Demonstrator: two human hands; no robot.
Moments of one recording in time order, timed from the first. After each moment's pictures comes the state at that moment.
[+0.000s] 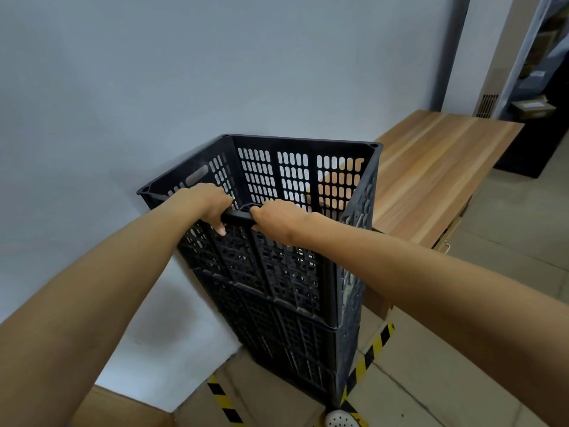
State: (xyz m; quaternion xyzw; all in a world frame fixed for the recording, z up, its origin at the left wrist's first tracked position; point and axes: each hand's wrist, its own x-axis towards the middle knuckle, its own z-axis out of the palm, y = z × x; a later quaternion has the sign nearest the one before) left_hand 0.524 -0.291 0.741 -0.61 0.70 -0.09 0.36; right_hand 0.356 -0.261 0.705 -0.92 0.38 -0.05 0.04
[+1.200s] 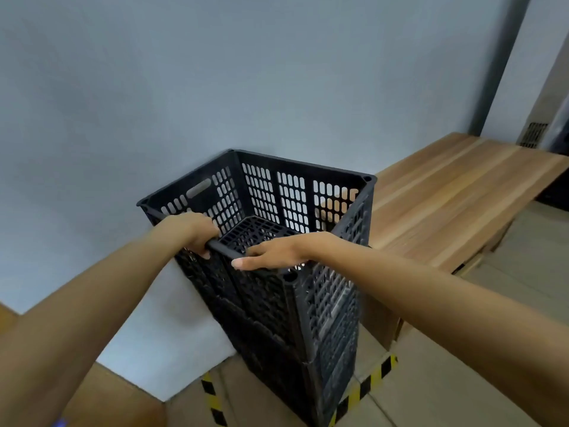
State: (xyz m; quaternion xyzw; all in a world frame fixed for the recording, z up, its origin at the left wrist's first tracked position) left_hand 0.514 -0.262 0.727 -0.63 0.65 -0.05 0.42; right_hand 0.300 -0.270 0.708 -0.90 0.26 0.13 0.33
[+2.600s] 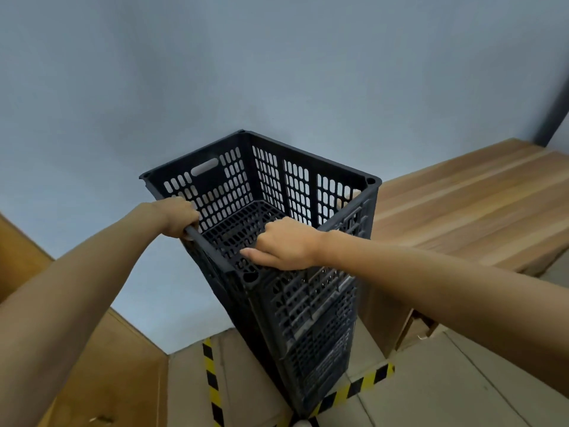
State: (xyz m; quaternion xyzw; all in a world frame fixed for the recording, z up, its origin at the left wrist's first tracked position) left_hand 0.514 -0.236 0.722 -0.66 0.62 -0.06 0.42; right_hand 0.249 -0.298 0.696 -0.99 0.01 -0.10 0.05
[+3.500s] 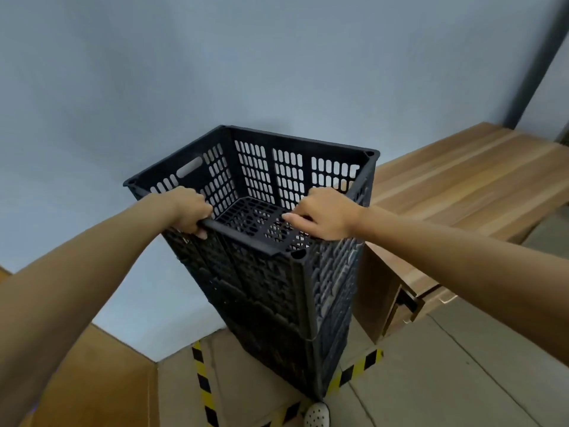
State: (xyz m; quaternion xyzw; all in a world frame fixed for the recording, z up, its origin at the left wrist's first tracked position) left_hand 0.455 -0.287 0.729 -0.63 0.65 -0.06 0.41; right_hand 0.183 -0.383 0.687 -0.98 0.08 -0.18 0.03
